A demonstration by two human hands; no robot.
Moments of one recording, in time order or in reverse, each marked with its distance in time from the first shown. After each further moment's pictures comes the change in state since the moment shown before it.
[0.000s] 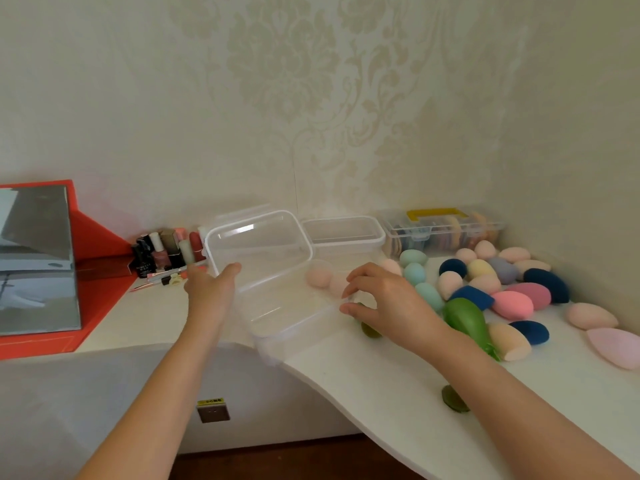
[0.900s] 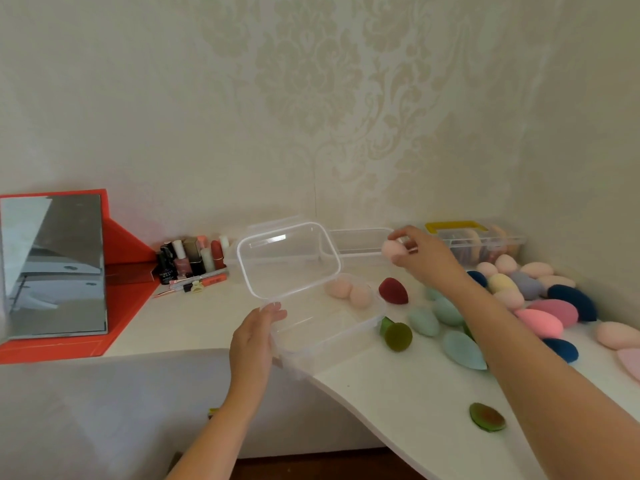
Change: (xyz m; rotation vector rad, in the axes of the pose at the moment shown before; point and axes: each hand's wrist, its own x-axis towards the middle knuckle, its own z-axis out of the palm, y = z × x) left_hand -0.059 -0.040 -0.003 -0.202 -0.188 0.067; right_hand 0.067 0.033 -0.030 0.252 0.126 0.385
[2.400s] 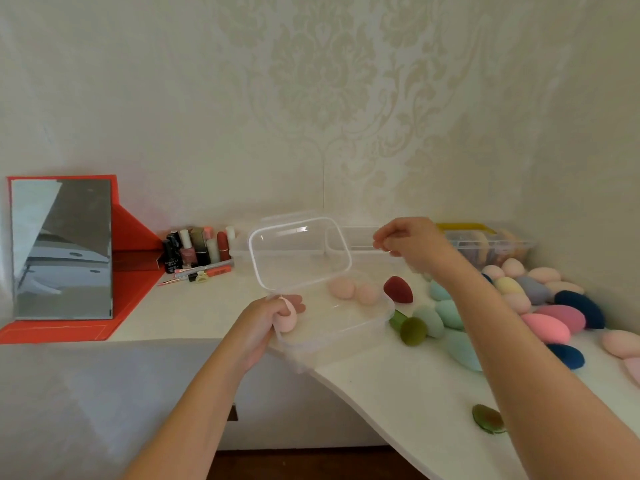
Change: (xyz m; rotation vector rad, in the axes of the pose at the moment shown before) left_hand 0.033 0.015 -0.010 -0.002 -0.334 -0.268; right_hand 0.000 -0.037 0.000 0.243 -0.099 -0.019
